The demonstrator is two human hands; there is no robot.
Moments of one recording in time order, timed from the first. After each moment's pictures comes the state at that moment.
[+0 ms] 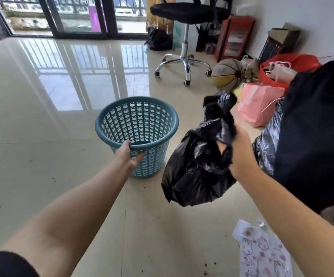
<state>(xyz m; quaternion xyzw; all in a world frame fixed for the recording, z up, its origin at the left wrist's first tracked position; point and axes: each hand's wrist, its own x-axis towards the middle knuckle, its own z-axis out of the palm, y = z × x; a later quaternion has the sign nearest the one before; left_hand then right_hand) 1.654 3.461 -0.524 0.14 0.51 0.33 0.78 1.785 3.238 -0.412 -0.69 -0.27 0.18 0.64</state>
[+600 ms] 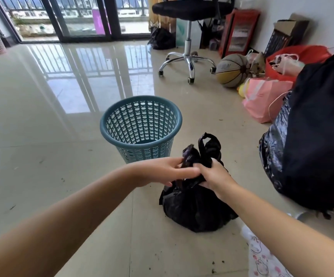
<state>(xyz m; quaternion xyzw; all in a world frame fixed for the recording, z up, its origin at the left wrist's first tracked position) 1.634 3.358 -0.435 0.81 0.20 -0.16 0.53 1.760 3.245 -0.486 -0.73 -0.18 0.40 0.51</state>
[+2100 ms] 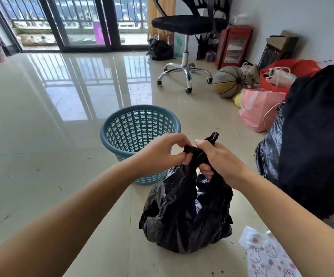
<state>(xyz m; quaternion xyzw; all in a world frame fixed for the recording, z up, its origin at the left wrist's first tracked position) 1.638 3.369 -0.397 0.92 0.09 0.14 0.36 1.762 3.242 -0.405 -0.65 -0.39 0.42 0.49</state>
